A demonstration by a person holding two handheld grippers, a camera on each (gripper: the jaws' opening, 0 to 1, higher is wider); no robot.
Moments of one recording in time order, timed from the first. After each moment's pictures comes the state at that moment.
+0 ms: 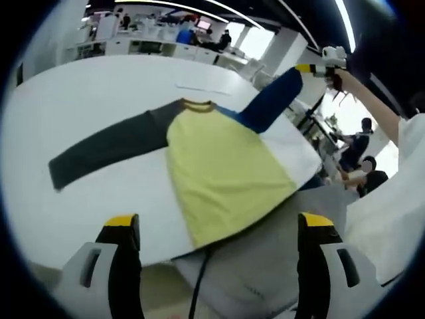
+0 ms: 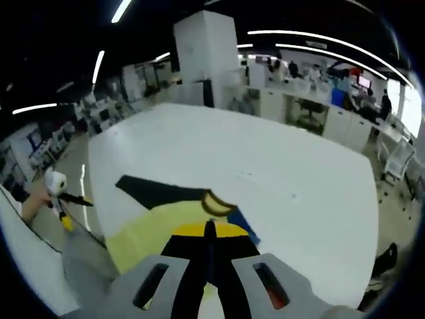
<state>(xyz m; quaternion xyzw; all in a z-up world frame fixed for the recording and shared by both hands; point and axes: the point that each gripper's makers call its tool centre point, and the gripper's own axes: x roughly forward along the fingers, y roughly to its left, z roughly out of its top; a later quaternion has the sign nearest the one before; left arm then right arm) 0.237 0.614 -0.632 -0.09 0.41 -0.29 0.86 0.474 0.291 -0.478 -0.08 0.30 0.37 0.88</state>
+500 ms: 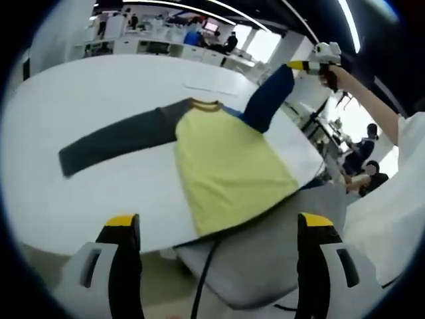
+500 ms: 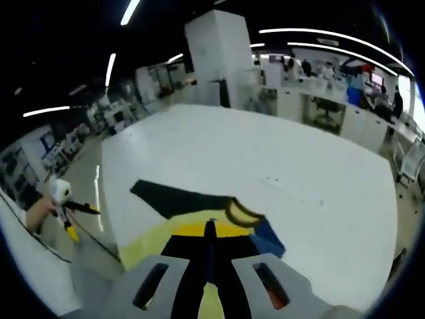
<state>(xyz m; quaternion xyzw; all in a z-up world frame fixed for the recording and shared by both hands) 0.219 0.629 -0.632 -0.09 0.41 -0.27 0.86 0.480 0.348 -0.487 -0.06 0.30 0.41 0.86</state>
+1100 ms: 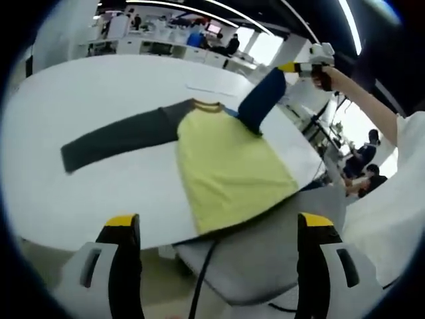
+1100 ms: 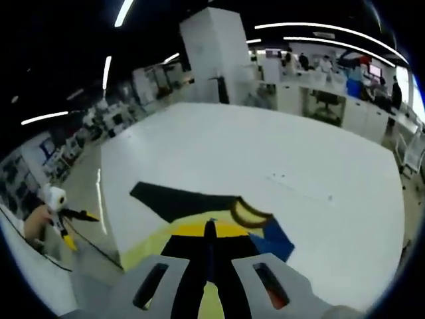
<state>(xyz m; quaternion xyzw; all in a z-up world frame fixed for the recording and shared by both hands) 0.216 0.630 -0.630 -0.10 0.41 -0.27 0.87 0.492 0.365 -0.506 -0.04 0.32 0.40 0.86</state>
